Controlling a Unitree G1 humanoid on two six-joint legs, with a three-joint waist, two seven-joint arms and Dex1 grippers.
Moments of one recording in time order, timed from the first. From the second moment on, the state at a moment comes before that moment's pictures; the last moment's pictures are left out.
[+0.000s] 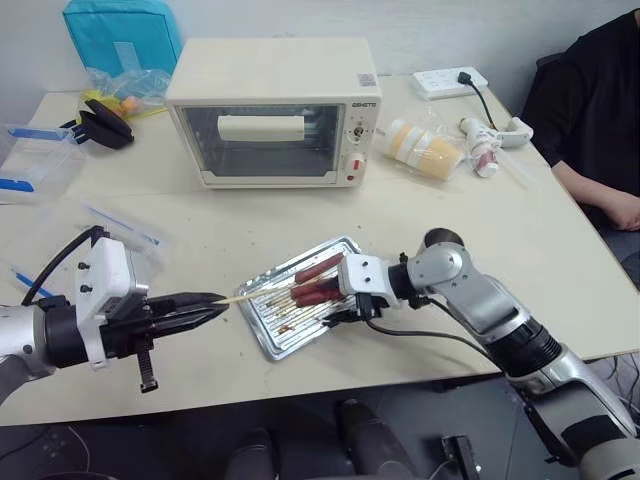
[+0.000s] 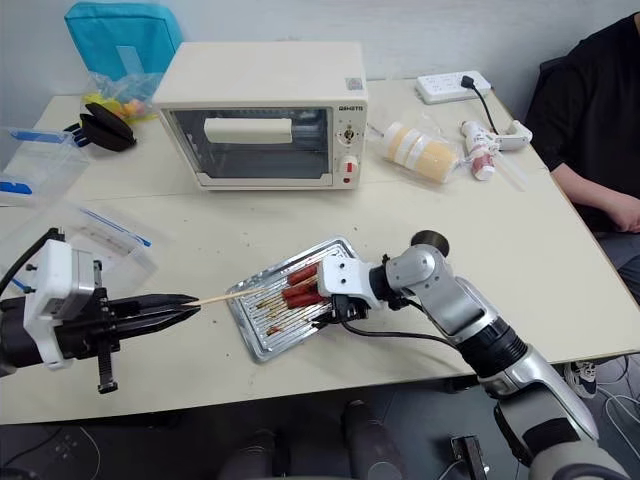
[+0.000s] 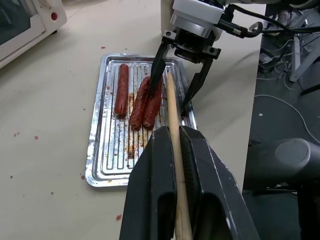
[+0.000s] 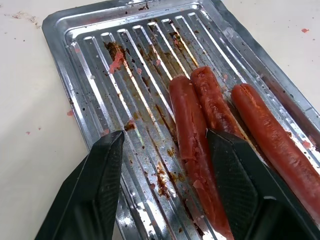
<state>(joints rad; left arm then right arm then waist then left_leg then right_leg) 0.13 0.99 0.66 -0.75 -0.90 0.81 -0.86 -0.71 -0.56 0.50 0.00 0.10 0.30 1.15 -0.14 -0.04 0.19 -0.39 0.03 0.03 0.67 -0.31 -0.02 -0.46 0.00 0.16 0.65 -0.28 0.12</state>
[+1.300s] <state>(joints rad) 0.11 1.03 0.61 -0.69 -0.86 0.75 -0.92 -0.78 -0.61 0.37 -0.02 0.17 0.29 1.39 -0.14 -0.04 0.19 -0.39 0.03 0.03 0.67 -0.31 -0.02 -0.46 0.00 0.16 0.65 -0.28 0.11</state>
